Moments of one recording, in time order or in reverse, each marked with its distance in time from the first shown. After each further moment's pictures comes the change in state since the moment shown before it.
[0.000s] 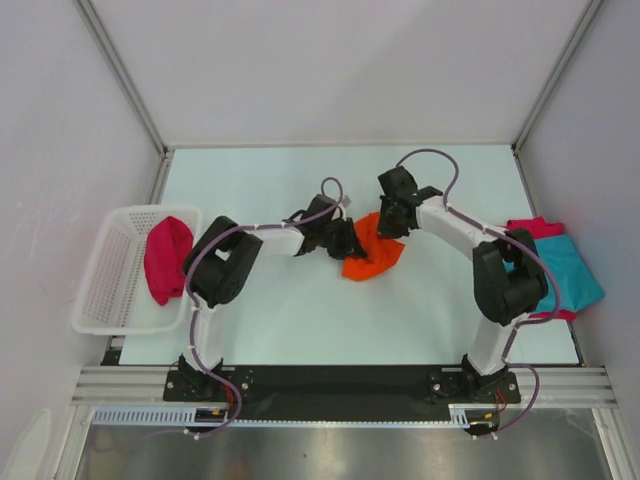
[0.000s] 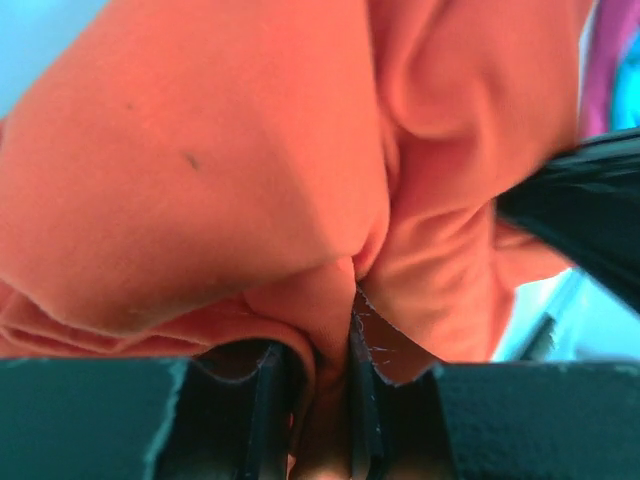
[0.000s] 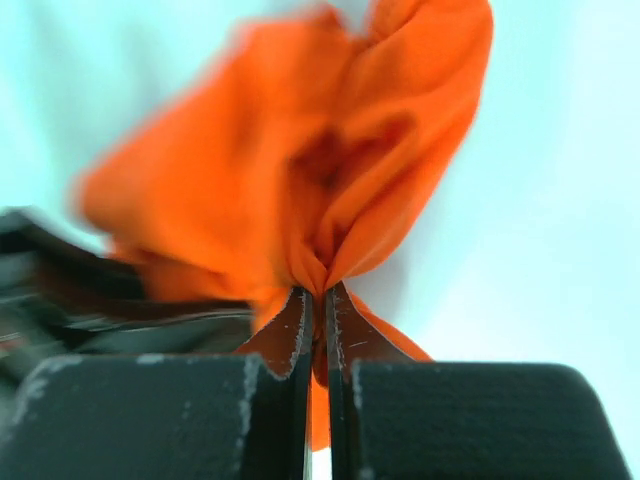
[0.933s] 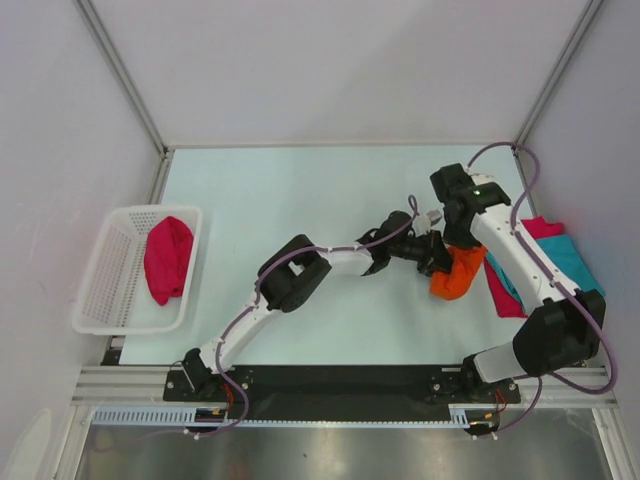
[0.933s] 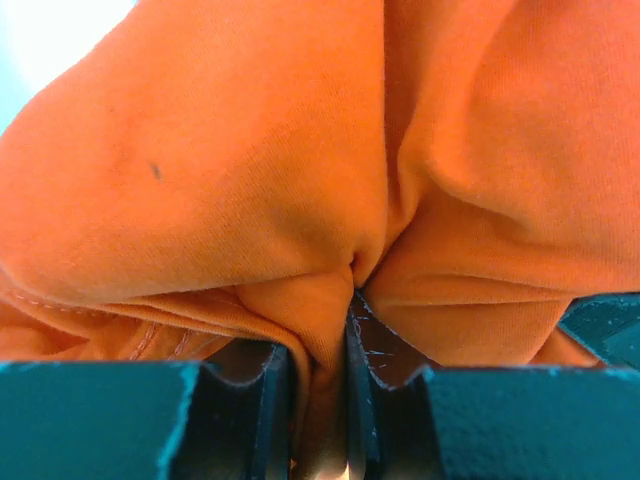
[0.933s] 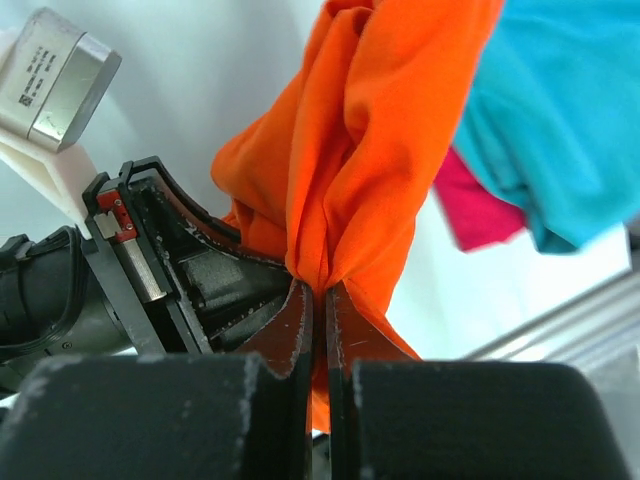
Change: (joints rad) left arm -0.311 0.473 0.554 0.507 0.368 -0.640; right arm -0.131 -0.373 -0.002 -0.563 0.436 0.019
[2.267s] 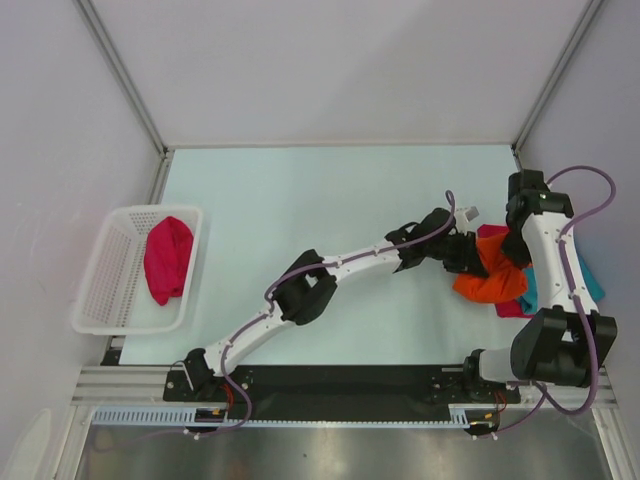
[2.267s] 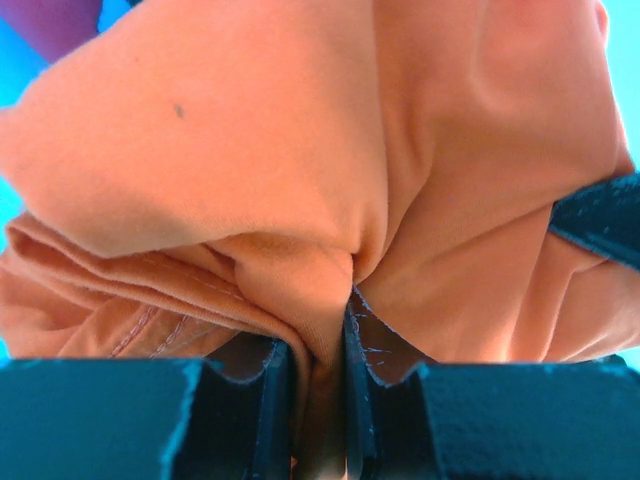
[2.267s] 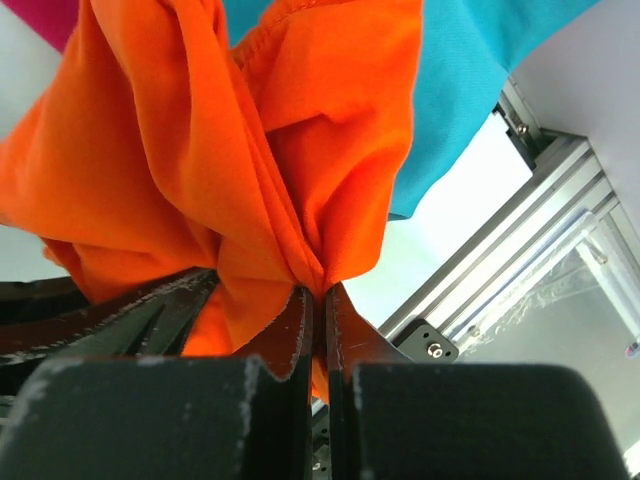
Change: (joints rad) left arm -0.121 0.159 0.576 -0.612 -0.290 0.490; right arm -0.478 -0.103 -0.064 -0.078 -0.033 -0.109
